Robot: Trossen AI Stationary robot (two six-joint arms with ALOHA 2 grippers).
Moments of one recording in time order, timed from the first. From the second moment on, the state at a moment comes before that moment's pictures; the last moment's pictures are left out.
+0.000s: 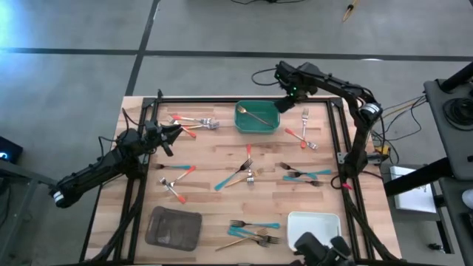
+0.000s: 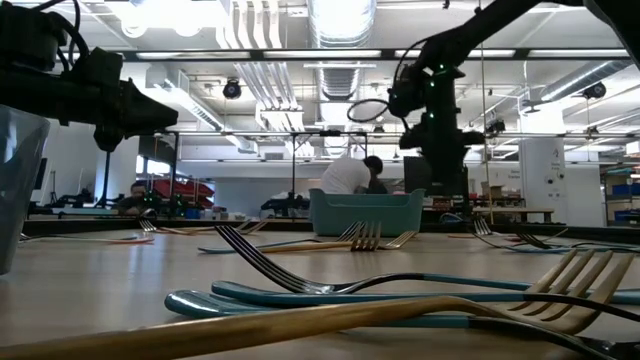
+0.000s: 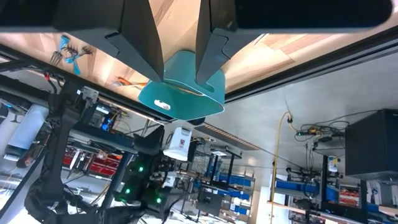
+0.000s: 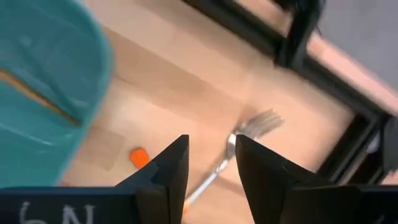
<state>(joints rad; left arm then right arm) 0.57 0.05 0.02 0.04 0.03 -0.25 -0.81 1.85 1.55 -1.18 0.13 0.25</state>
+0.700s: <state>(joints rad) 0.57 0.05 0.02 0.04 0.03 -0.25 -0.82 1.82 1.24 -1.17 0.09 0.43</state>
